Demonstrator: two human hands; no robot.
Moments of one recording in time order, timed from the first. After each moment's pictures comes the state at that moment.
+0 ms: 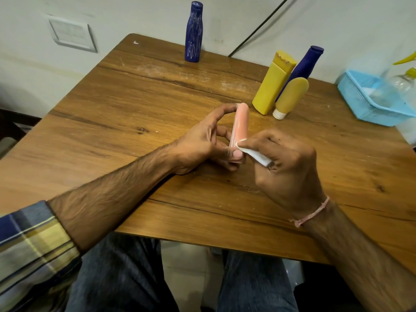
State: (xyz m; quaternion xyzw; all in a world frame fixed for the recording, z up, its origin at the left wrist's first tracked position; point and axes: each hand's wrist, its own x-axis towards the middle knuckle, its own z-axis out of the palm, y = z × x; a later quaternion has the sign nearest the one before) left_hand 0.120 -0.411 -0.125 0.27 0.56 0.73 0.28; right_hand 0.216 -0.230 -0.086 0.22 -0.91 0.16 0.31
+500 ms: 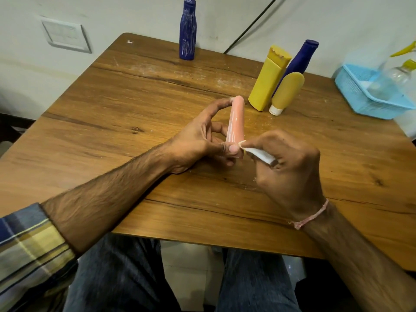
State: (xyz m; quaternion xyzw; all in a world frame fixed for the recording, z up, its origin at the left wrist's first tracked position) left_hand 0.121 -0.409 -0.125 0.28 0.56 0.73 0.26; right_hand 0.225 -0.226 -0.091 0.17 -0.91 0.19 0.32
